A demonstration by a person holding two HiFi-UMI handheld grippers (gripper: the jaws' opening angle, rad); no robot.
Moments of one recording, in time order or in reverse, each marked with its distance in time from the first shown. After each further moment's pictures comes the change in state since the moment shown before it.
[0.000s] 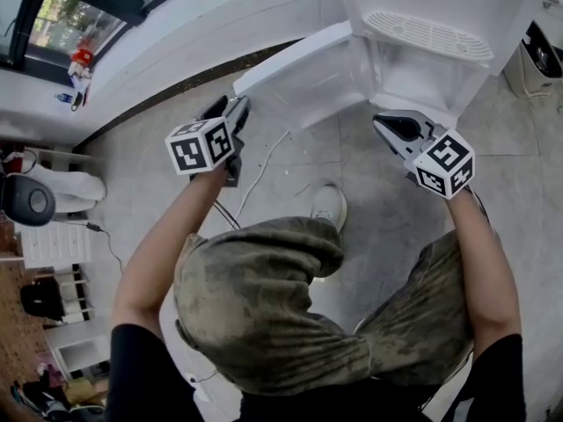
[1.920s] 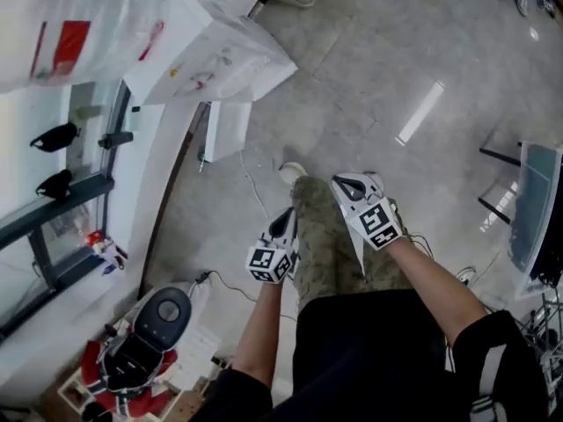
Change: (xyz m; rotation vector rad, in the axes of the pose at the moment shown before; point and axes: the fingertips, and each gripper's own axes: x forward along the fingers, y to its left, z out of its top) left arm -0.420 -0.333 0.069 0.247 0.316 -0.865; right arm -0.327 0.281 0.256 0.528 0.137 -0.797
